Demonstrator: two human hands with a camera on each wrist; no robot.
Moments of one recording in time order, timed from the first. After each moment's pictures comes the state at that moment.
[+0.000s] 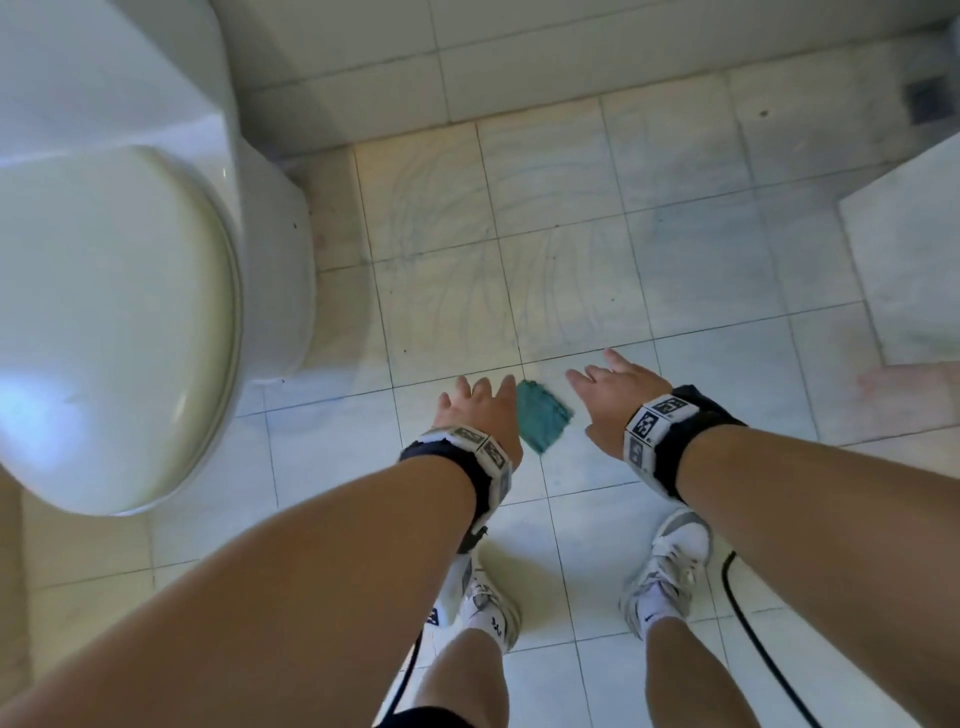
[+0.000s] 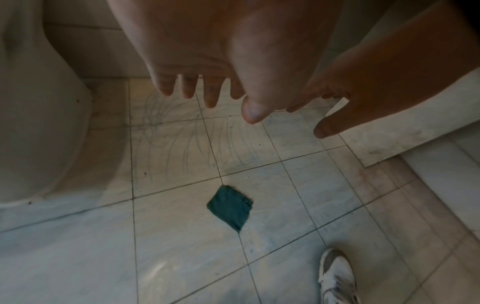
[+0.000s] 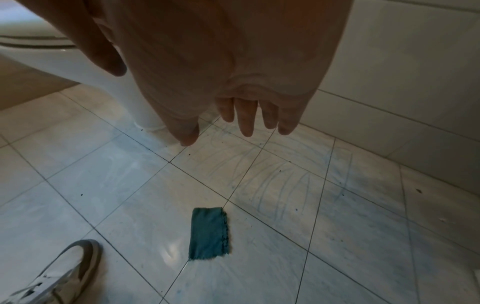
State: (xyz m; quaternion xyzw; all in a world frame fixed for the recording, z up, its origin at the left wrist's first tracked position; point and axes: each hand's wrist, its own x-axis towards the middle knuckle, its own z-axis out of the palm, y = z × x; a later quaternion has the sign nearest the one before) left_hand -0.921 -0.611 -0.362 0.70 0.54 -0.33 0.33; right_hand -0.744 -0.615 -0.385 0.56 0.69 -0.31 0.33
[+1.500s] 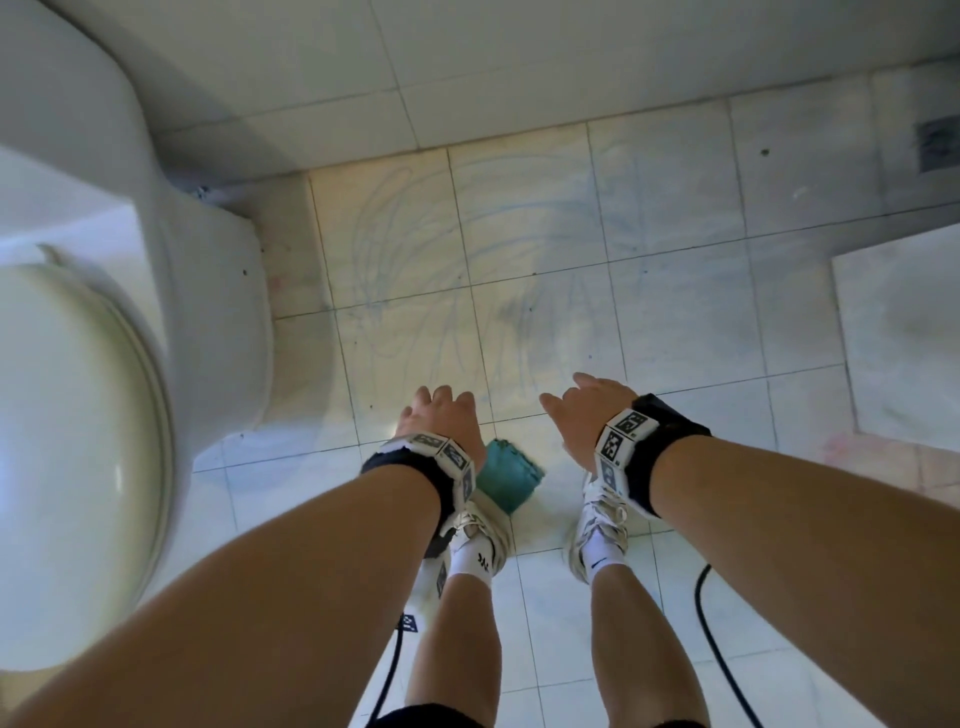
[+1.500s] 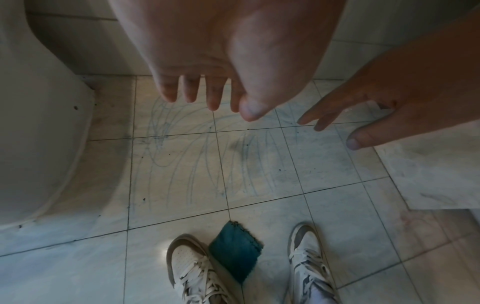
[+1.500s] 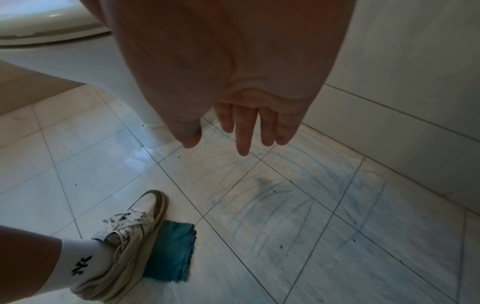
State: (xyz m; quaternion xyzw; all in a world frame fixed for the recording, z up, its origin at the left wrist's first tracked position) left_hand -0.877 -0.429 -0.395 0.66 0.57 -0.36 0.35; right_hand -0.694 -0.449 -0.432 0.47 0.75 -0.27 0.39
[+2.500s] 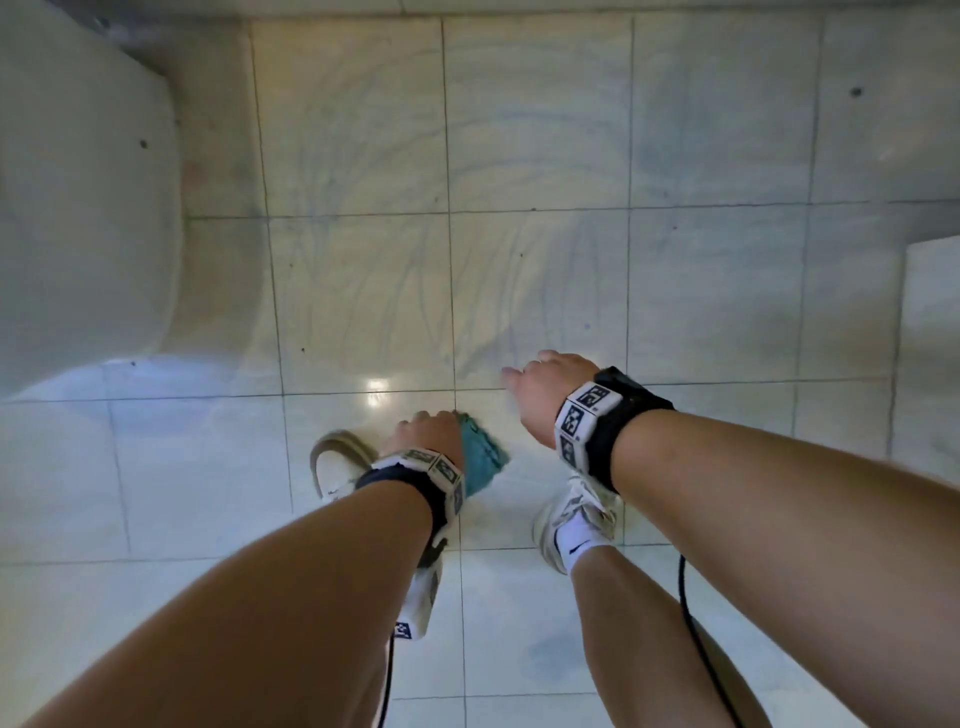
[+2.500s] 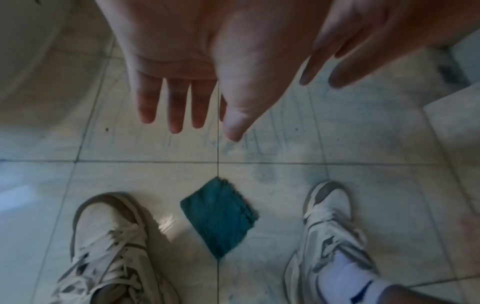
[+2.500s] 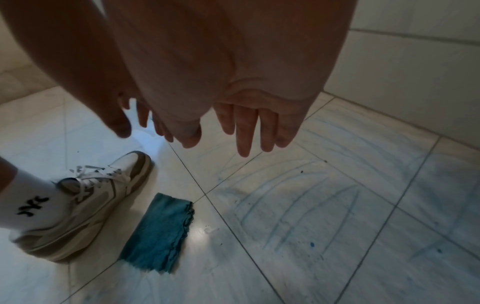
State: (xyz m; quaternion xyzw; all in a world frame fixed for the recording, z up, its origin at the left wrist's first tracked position) left_hand -0.832 -0.510 -0.577 0.54 0.61 -0.40 0.42; right_hand -0.679 -0.460 -0.589 0.39 0.78 -0.30 0.39
